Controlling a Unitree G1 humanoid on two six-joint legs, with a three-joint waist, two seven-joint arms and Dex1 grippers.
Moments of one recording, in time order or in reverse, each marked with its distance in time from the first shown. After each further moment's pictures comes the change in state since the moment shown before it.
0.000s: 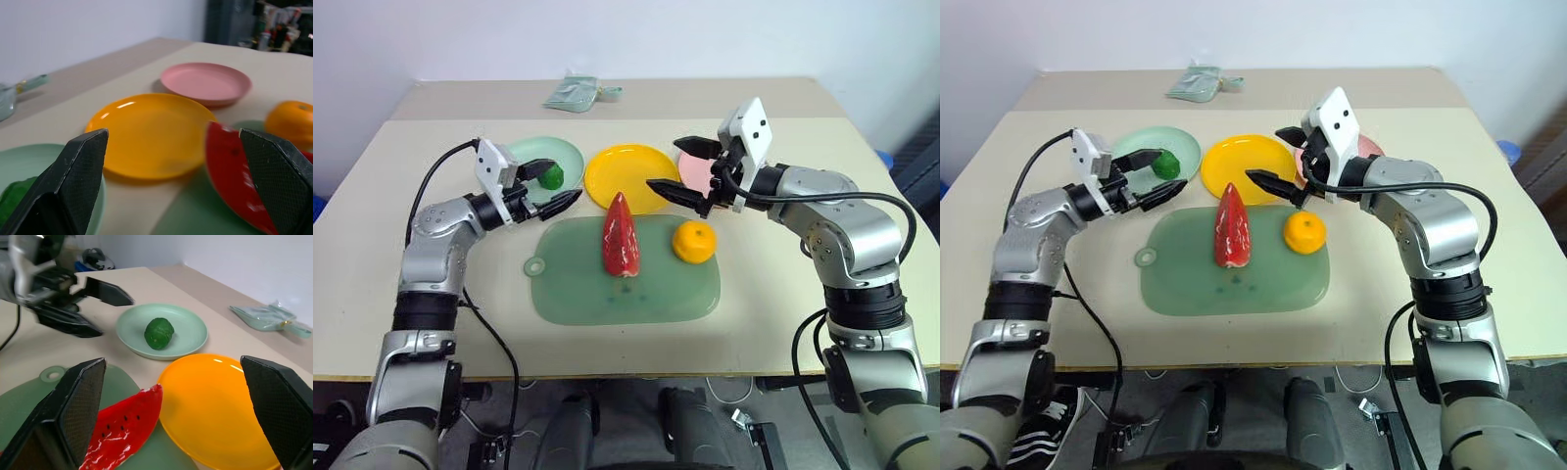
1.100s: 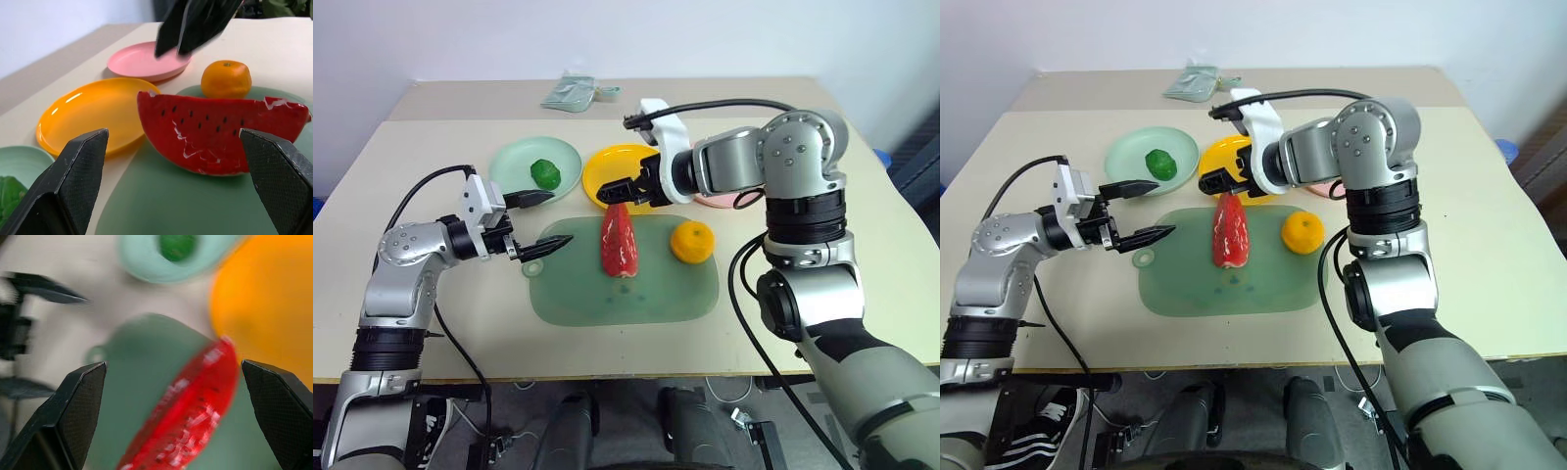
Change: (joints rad) left arm 0.156 0.083 -0.002 -0.121 -0.002 -0.132 -0.141; right arm -0.462 0.310 -0.061 0.404 0.436 0.915 -0.826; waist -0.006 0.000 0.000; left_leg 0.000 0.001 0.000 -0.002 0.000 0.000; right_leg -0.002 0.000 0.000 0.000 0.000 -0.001
